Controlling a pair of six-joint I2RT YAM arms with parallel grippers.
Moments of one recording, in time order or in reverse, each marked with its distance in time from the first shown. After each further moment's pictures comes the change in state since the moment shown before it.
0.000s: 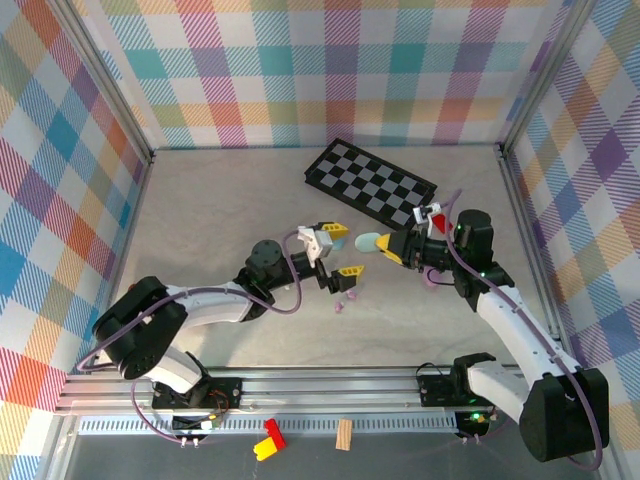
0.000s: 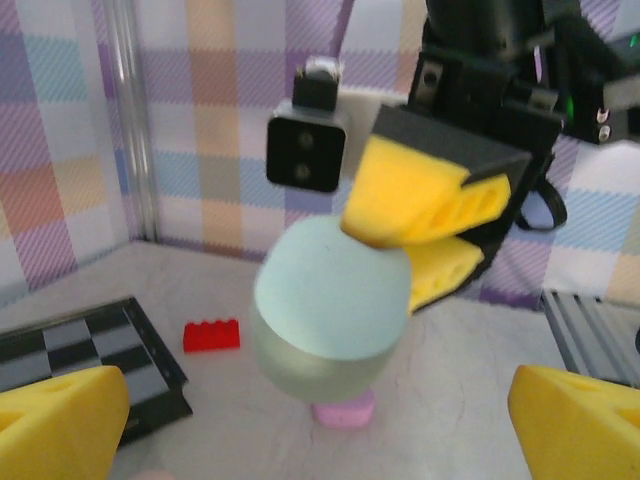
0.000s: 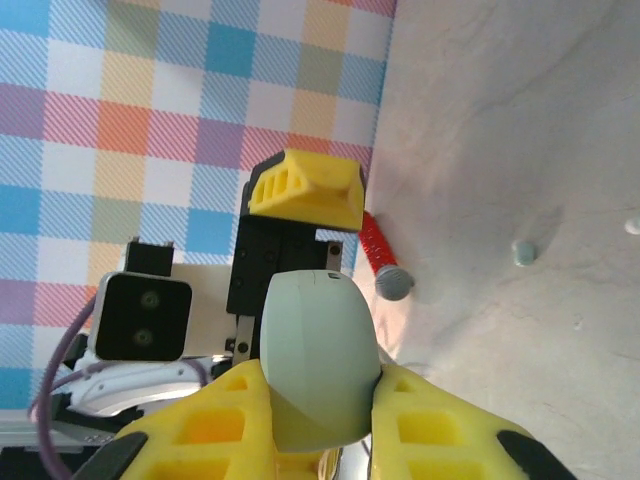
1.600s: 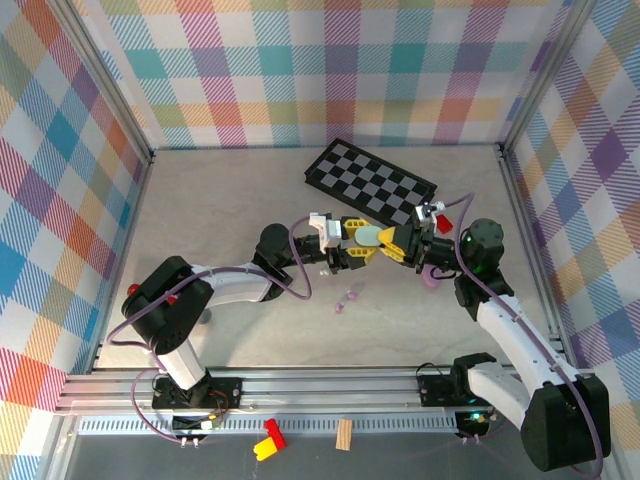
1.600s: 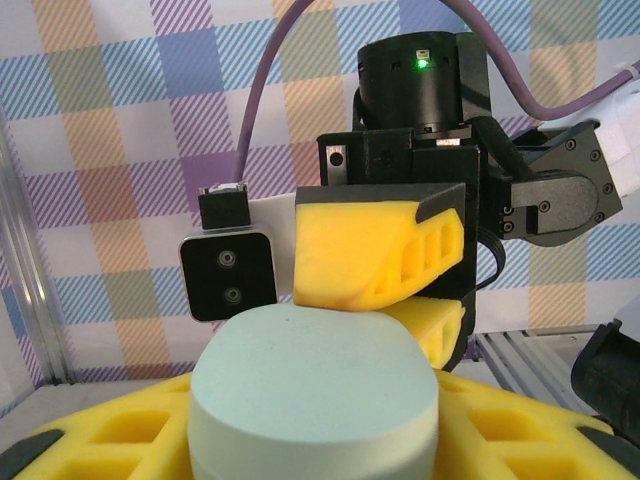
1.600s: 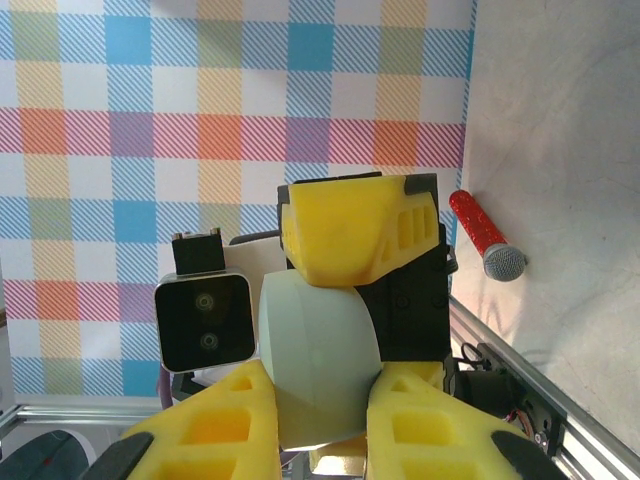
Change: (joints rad) left arm 0.004 0.161 0.212 0.123 0.246 0.008; right arm 0.000 -0.053 -0.060 0.311 -0.043 0.422
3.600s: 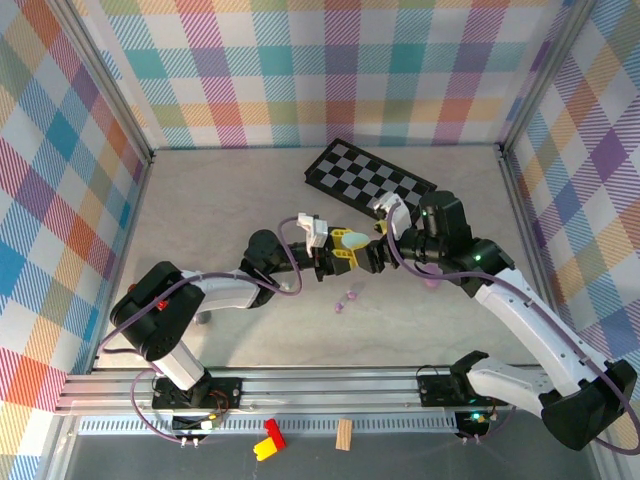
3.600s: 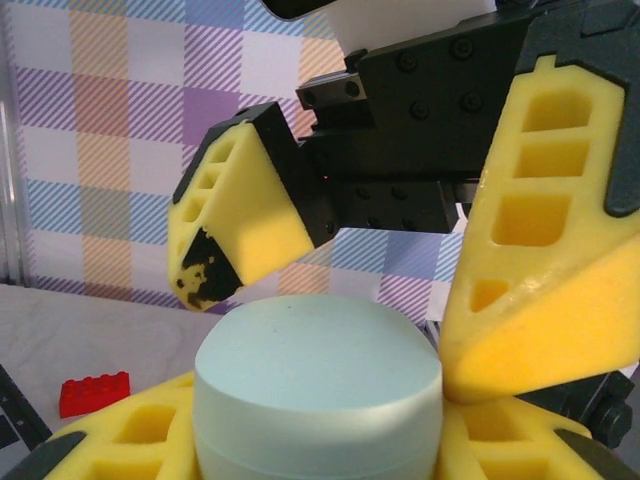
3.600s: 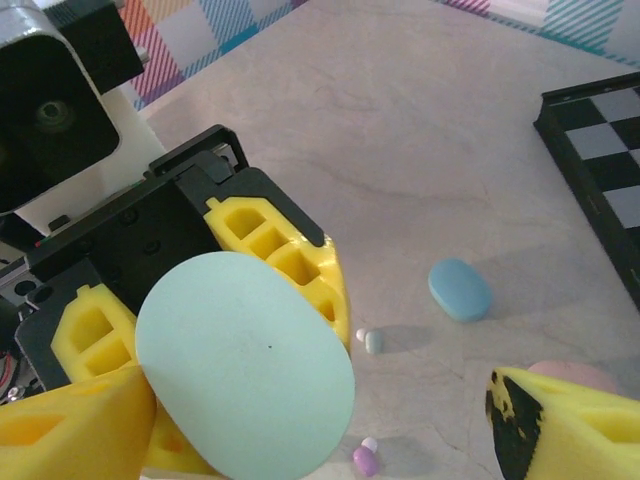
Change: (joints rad) left arm 0.059 -0.068 -0.129 -0.015 0.029 -0.191; right arm 0.350 0.102 0.494 -0.975 0.703 -1.541
